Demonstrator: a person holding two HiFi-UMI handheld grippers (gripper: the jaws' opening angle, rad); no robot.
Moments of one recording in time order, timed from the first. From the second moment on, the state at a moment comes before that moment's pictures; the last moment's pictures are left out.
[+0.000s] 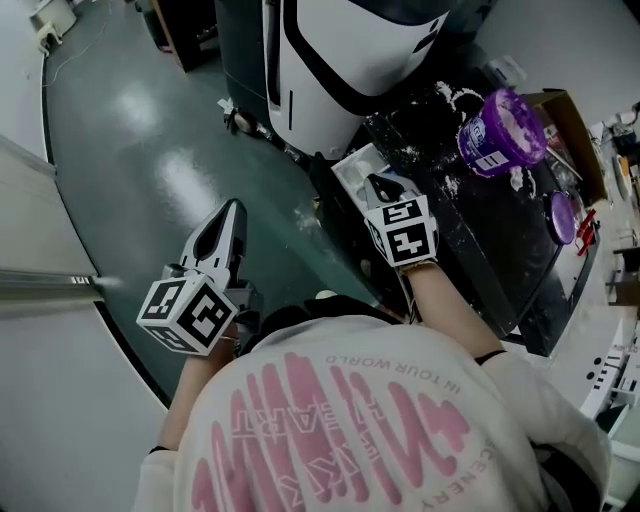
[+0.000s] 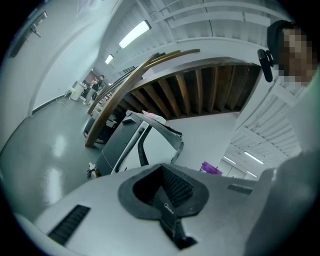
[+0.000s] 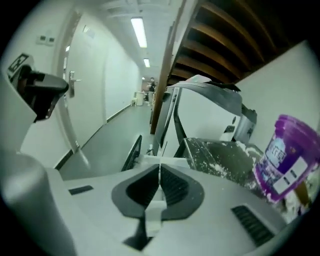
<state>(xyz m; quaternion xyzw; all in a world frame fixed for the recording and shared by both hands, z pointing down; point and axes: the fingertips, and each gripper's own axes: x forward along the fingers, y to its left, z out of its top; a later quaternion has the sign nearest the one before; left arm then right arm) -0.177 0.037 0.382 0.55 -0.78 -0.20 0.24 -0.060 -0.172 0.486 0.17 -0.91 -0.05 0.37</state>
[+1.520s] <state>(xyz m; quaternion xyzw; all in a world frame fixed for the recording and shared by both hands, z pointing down) -0.177 0.065 0.374 0.55 -0.78 -0.19 0.23 -0.031 -0.147 0.432 0.26 -0.83 0.49 0.03</state>
